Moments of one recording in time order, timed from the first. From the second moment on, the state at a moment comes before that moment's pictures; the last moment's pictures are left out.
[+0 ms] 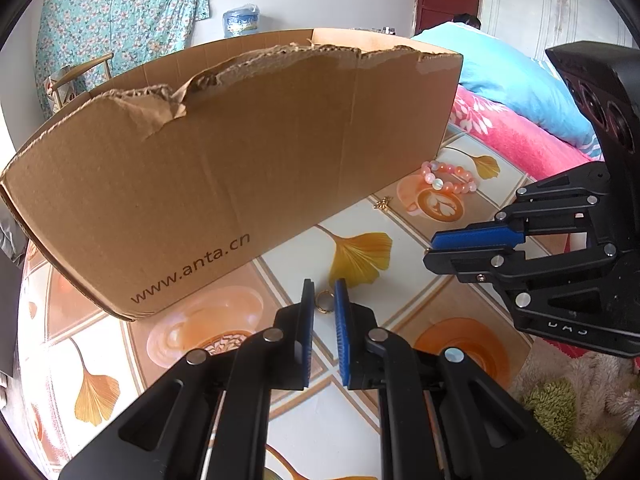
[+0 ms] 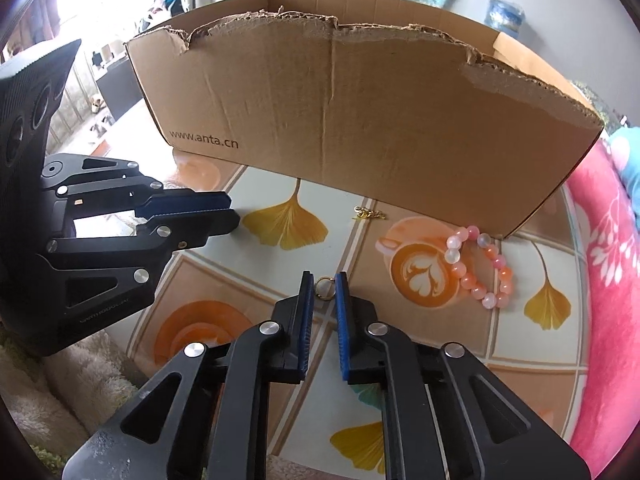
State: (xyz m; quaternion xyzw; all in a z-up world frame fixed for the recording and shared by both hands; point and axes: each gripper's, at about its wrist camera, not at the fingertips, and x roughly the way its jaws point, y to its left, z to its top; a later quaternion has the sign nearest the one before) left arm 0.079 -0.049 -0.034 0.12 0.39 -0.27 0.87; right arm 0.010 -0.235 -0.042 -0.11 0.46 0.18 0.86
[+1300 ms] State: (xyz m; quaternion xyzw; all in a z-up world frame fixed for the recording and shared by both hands) left arm 0.083 -0.041 -0.025 0.07 0.43 -0.29 0.85; right arm -0.001 -0.275 0.007 -0.06 0.40 0.20 0.89
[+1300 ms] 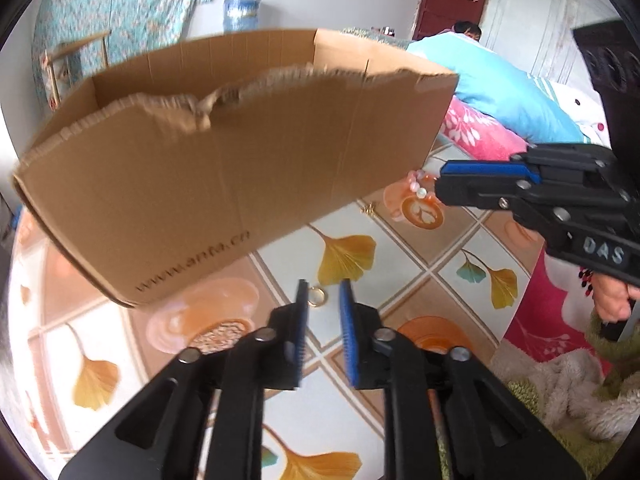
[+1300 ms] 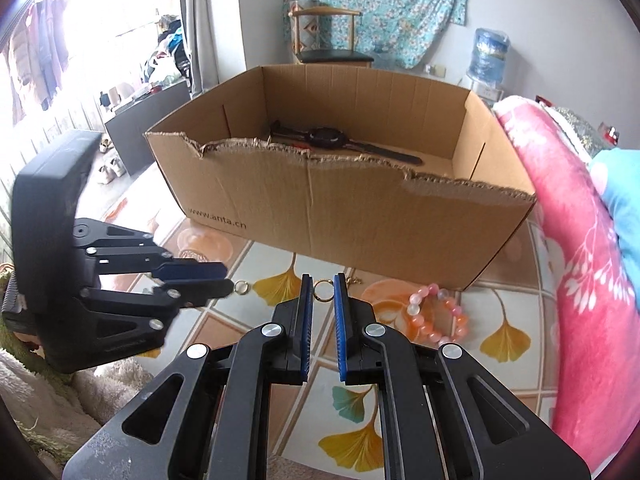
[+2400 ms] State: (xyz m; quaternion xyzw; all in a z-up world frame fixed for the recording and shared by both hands) left arm 0.070 -0.051 -0.028 0.11 0.42 -0.28 0.85; right arm -0.003 -0.284 0.014 -0.04 0.39 0.19 0.90
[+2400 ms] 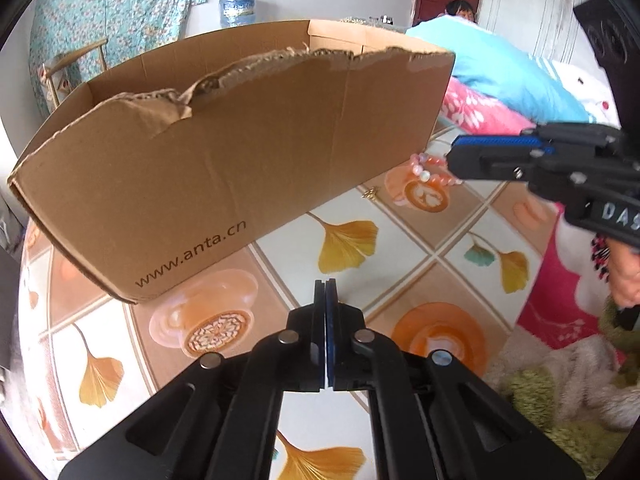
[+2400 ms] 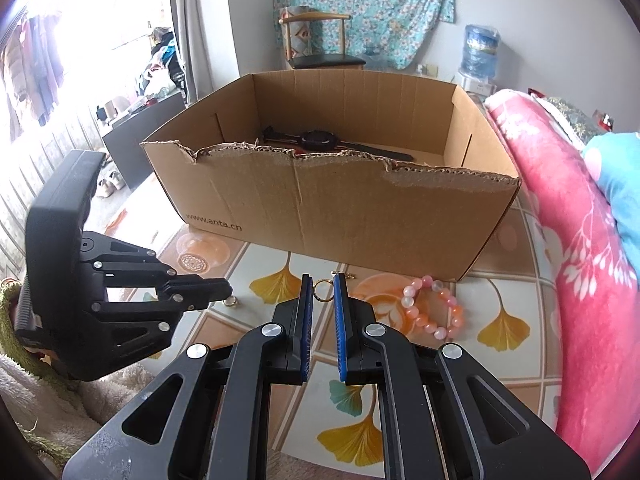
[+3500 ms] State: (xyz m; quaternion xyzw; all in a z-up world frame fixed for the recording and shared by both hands) left arm 0.067 -0.071 -0.035 0.16 0.42 -0.27 0.85; right arm 0.003 -0.281 0.003 0.00 0.40 0.20 0.89
